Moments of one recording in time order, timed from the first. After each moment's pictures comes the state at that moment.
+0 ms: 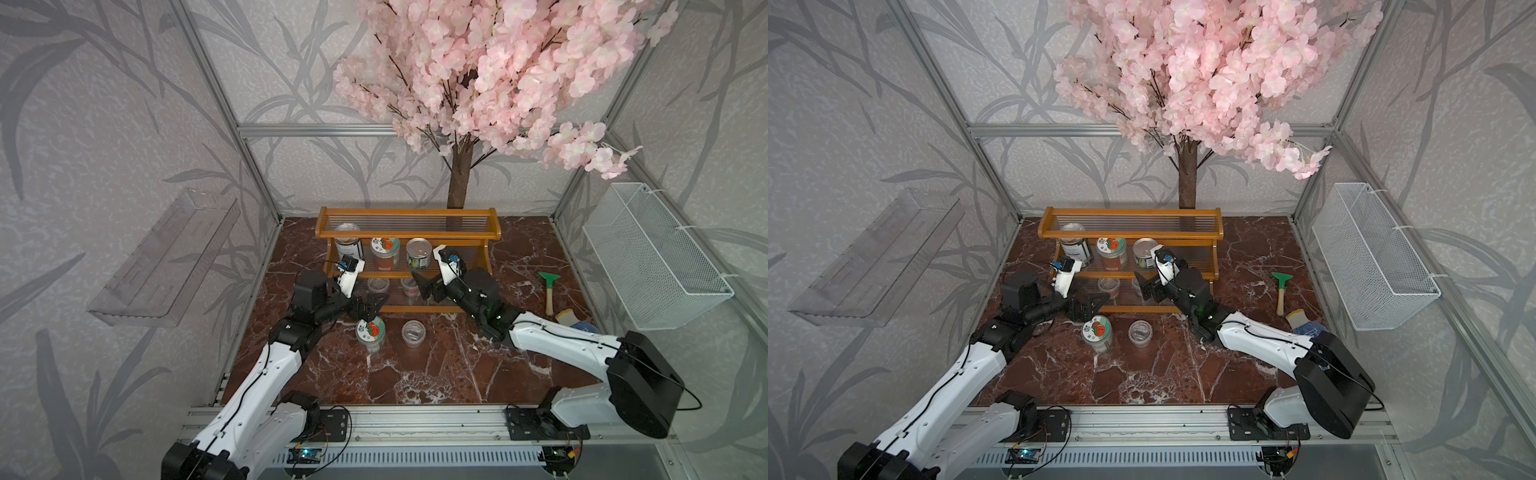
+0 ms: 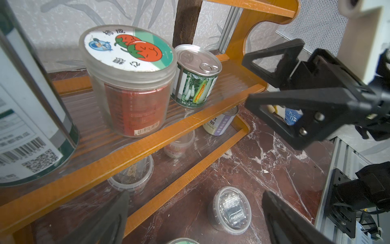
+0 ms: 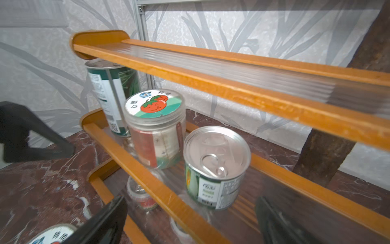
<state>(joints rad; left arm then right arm) -0.26 0.90 0.65 -0.18 0.54 -0.06 0.75 1.42 0.80 0.46 0.14 0.04</state>
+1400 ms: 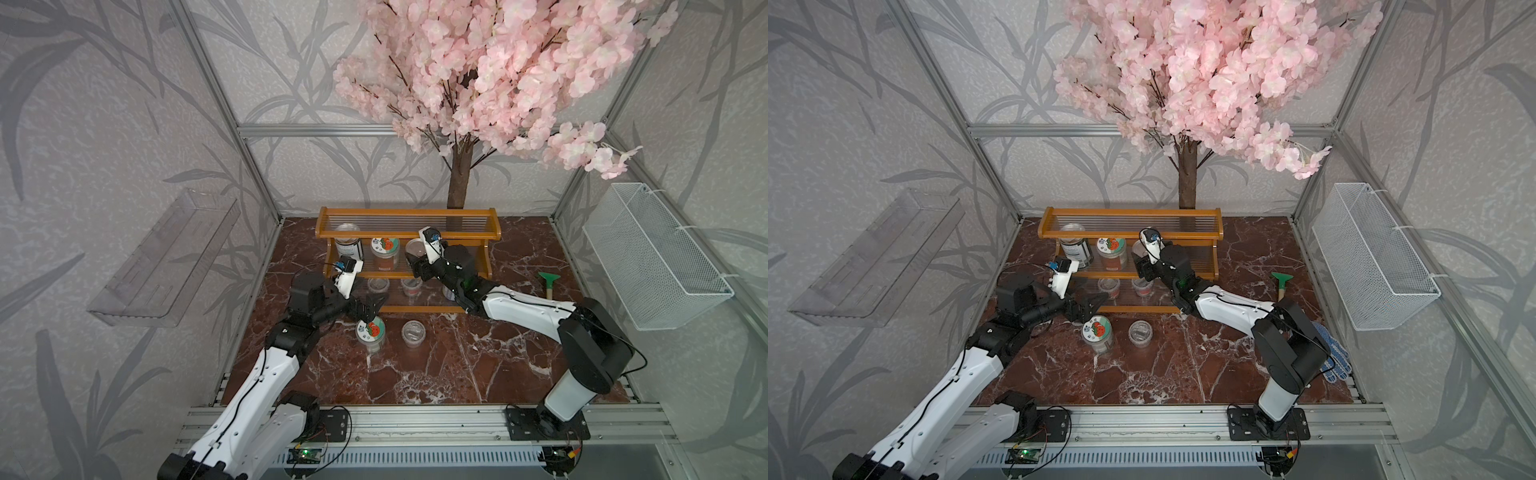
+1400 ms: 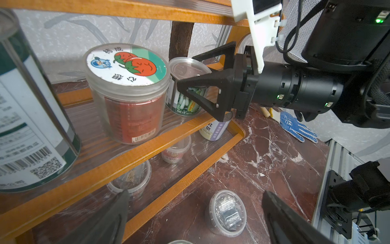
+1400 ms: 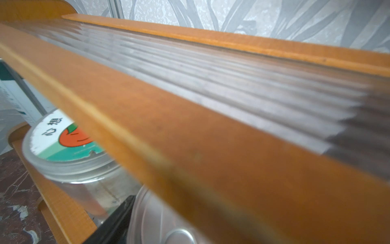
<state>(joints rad) -0.26 0.86 0.64 -0.17 0.56 -0.07 0.70 1.67 1.03 0.42 0.11 0.01</state>
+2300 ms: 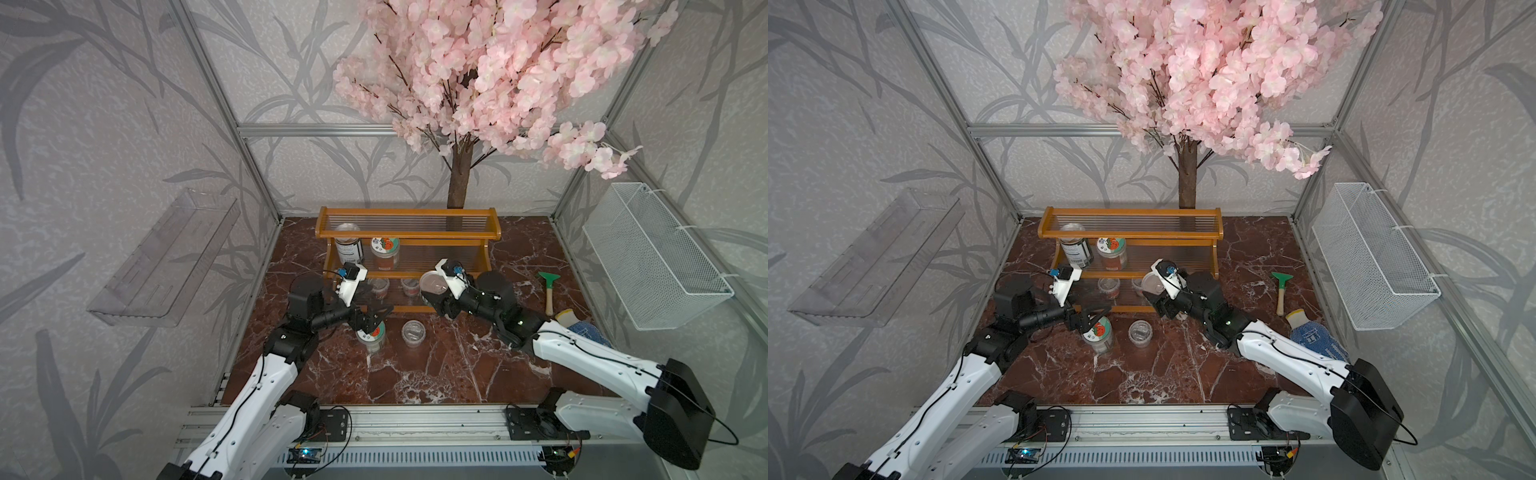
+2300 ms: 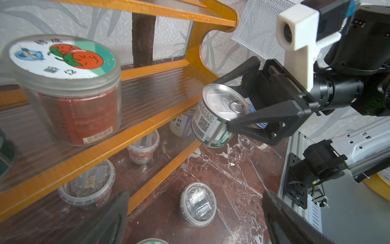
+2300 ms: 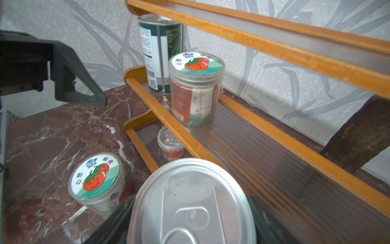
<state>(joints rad) -0.28 0.81 0.60 -0.18 0.71 -0.08 0.78 1.17 0.72 0.12 -0.07 -0.07</state>
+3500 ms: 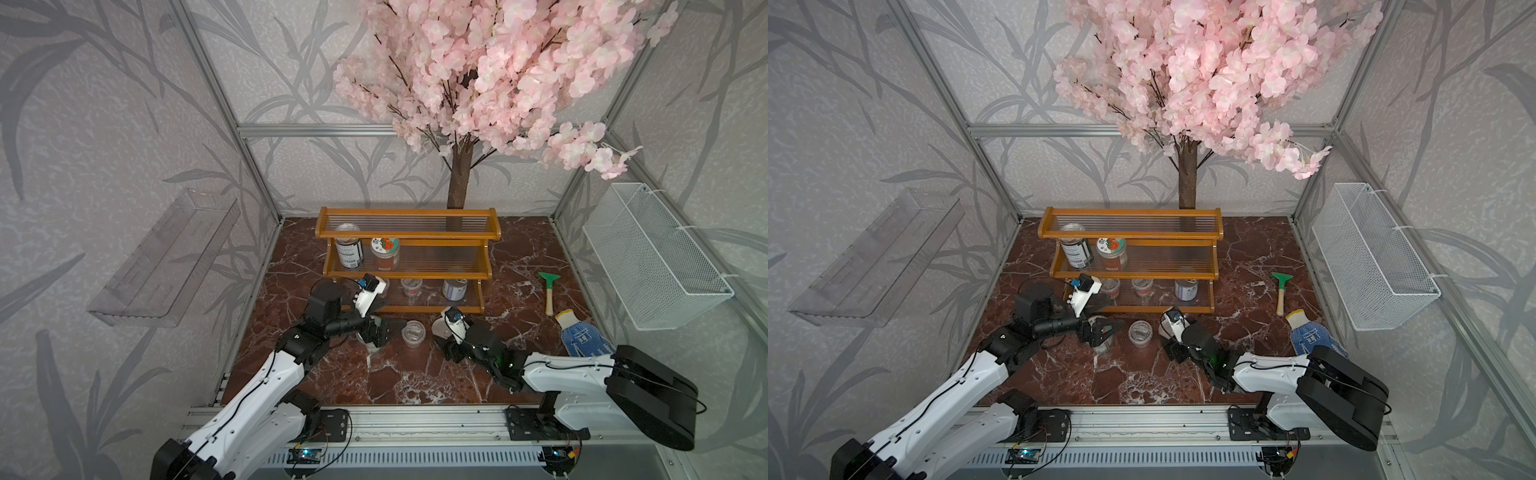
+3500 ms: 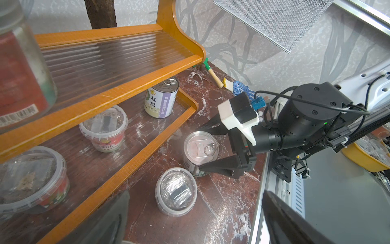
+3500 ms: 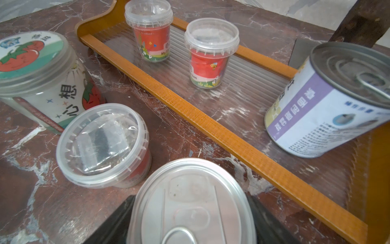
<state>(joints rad) -0.44 0.86 0.58 -0.18 0.66 -0.07 0.94 1.28 0.29 0.45 0.25 0.15</state>
